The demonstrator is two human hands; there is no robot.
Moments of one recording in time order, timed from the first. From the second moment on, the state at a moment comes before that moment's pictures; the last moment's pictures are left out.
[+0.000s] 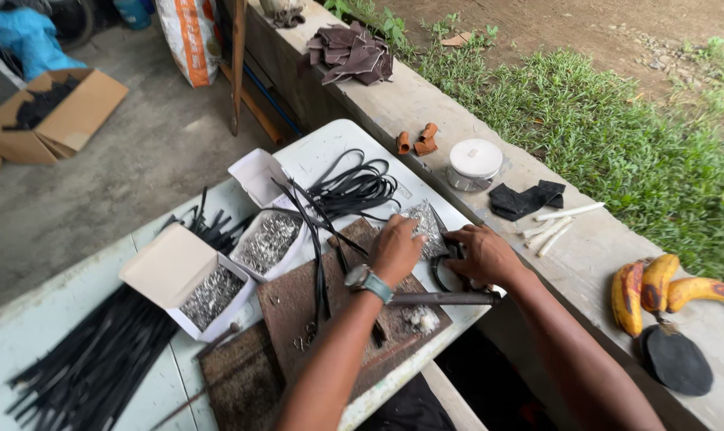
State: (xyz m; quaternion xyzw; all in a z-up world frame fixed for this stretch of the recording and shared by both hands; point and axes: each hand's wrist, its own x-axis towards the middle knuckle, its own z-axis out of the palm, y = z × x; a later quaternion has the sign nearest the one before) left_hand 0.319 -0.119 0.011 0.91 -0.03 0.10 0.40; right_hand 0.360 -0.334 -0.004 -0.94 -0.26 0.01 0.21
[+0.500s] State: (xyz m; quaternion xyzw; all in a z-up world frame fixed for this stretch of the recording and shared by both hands) left_hand 0.108 -0.045 0.002 0.90 -0.09 0.16 0.40; right_hand 0.297 -0.409 -0.121 -0.65 0.26 0.24 0.68
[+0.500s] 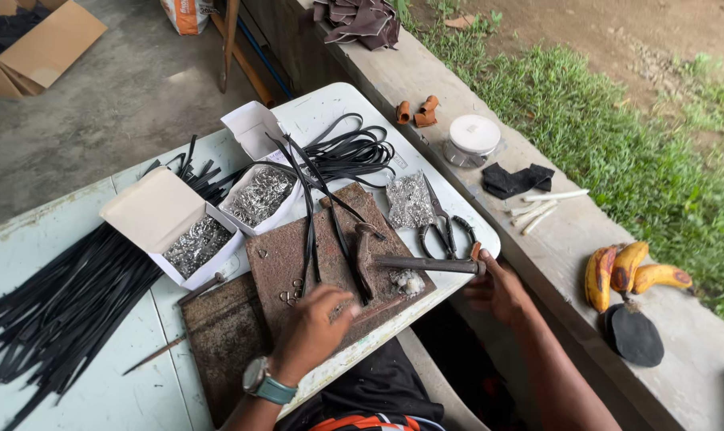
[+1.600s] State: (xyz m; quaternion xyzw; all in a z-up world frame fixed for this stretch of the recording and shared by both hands) left_hand 0.047 -0.079 0.002 0.89 -0.16 0.14 0.40; right_hand 0.247 -0.415 -0.010 -0.99 -0.02 -0.05 0.10
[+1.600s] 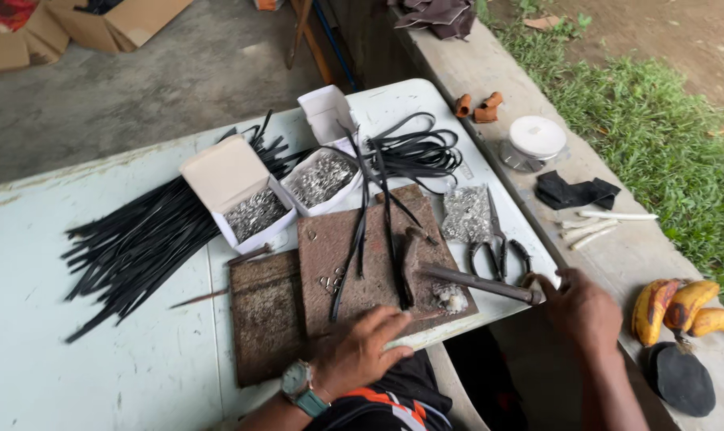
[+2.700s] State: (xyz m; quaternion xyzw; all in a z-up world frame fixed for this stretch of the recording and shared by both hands) left_hand 0.076 0.024 0.001 0.87 0.12 -0.06 0.48; right_hand 0.376 -0.257 0.023 -0.96 -0.26 0.10 -0.05
